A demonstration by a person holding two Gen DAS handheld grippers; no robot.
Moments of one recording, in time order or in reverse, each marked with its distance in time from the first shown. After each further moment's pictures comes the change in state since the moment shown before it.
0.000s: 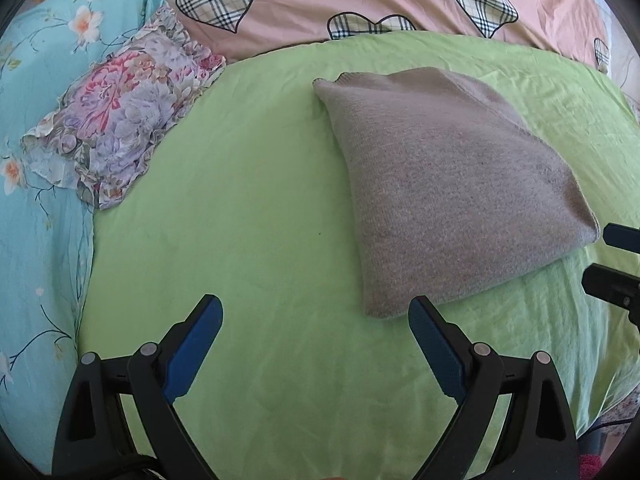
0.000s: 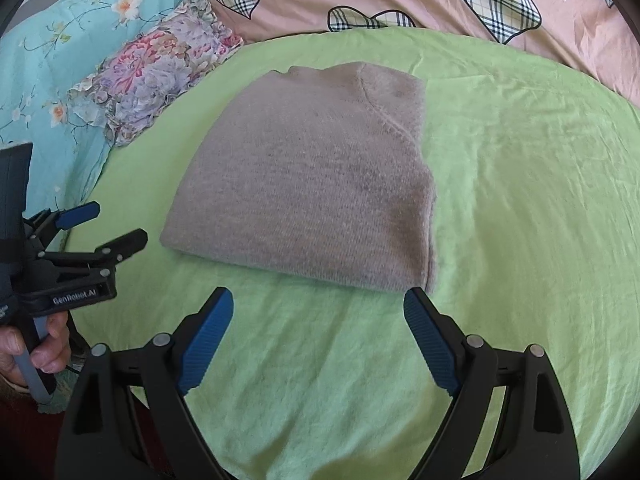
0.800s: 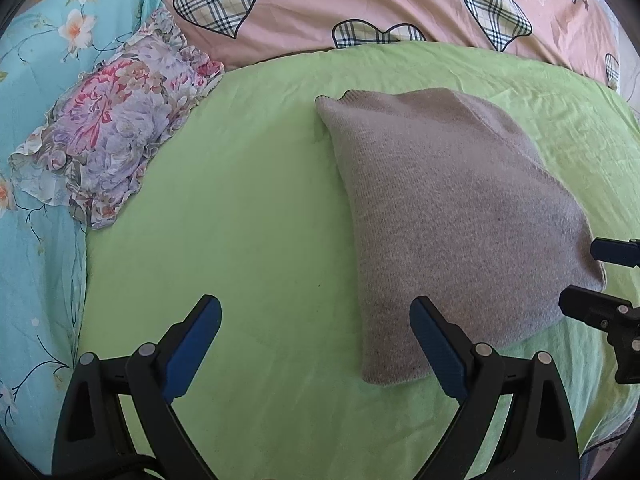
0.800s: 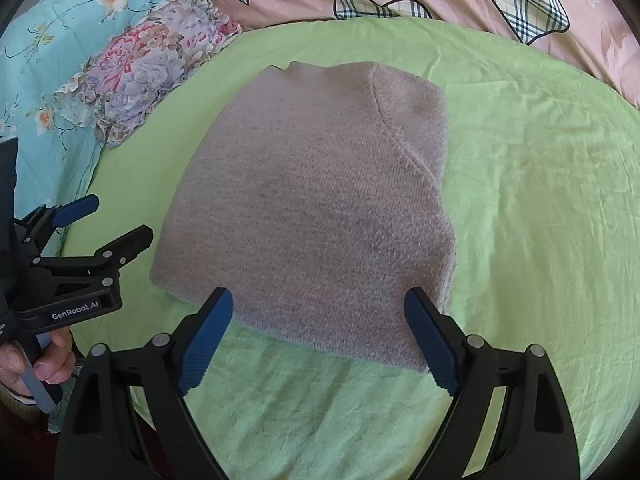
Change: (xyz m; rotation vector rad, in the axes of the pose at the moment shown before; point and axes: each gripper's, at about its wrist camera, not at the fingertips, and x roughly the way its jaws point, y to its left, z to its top) left arm 0.016 0.005 0.040 -0.027 -0.005 -0.003; right arm 0.026 -0.002 0.044 -0.028 0.077 -0.002
